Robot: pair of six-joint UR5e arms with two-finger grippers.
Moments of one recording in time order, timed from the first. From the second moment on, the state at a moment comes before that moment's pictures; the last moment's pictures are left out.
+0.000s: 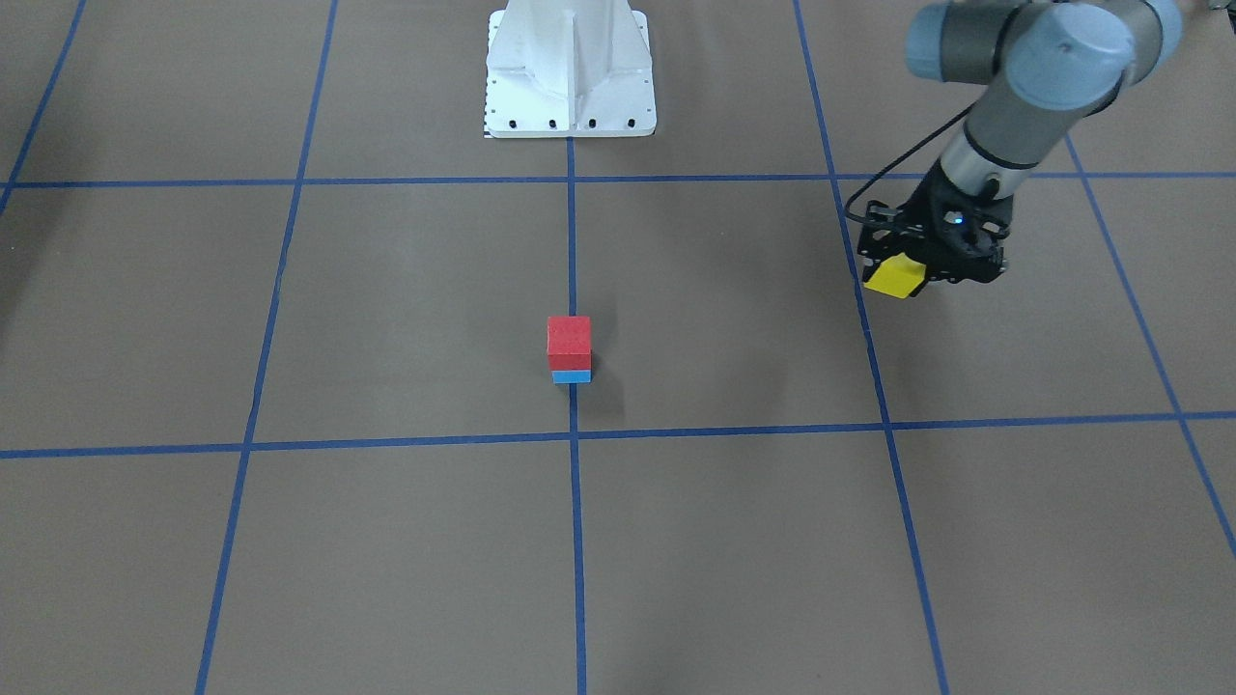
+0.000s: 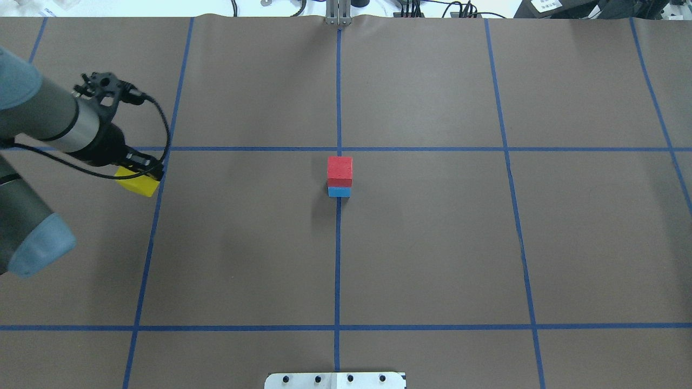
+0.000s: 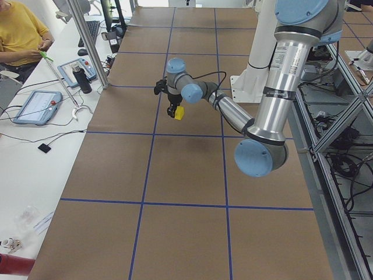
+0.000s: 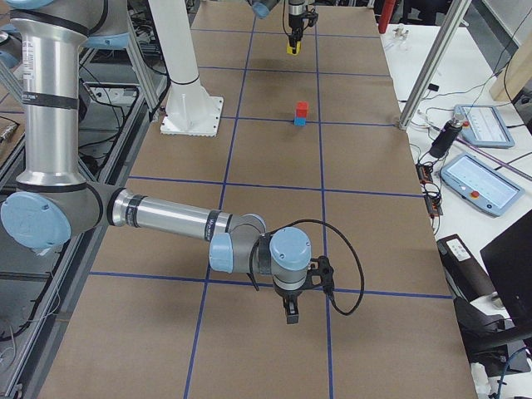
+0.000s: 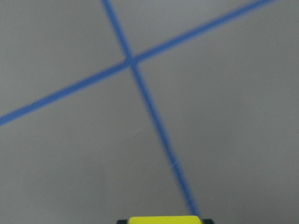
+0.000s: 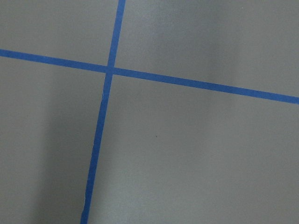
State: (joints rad) left arm -0.83 -1.93 -1.93 -1.58 -2.09 -0.67; right arm 1.63 -1.65 1.51 -1.41 2.32 -0.18
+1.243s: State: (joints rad) left arm -0.60 -2.62 -1.33 -1.56 -1.92 -1.10; right arm 1.63 -1.65 1.51 -1.41 2.32 -0.18
